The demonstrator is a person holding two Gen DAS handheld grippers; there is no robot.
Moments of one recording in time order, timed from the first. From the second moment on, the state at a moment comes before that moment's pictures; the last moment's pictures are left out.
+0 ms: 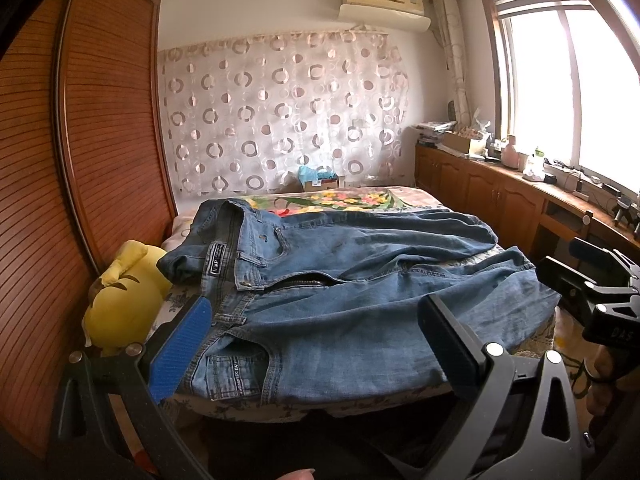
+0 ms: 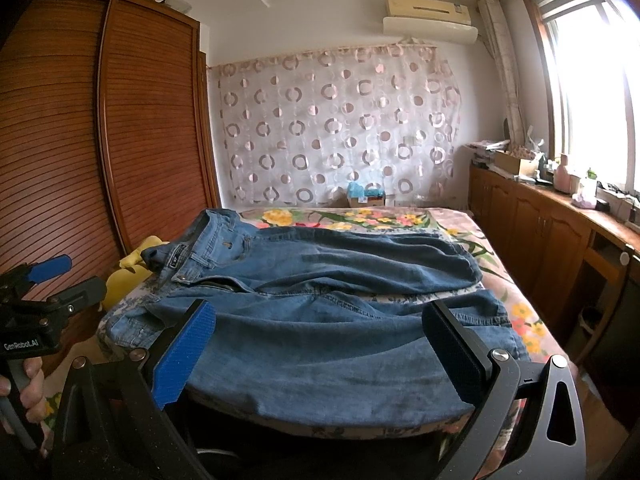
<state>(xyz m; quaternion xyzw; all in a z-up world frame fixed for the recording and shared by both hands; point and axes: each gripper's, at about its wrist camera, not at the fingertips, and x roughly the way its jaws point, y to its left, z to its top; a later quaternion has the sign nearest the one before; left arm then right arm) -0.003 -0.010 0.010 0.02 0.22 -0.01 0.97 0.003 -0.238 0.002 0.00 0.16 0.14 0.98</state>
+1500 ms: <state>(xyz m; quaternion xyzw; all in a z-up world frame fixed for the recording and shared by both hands) -0.008 -0.013 0.014 0.02 0.22 -0.01 0.98 0.002 -0.234 0.004 0.00 0.16 0.14 0.98</state>
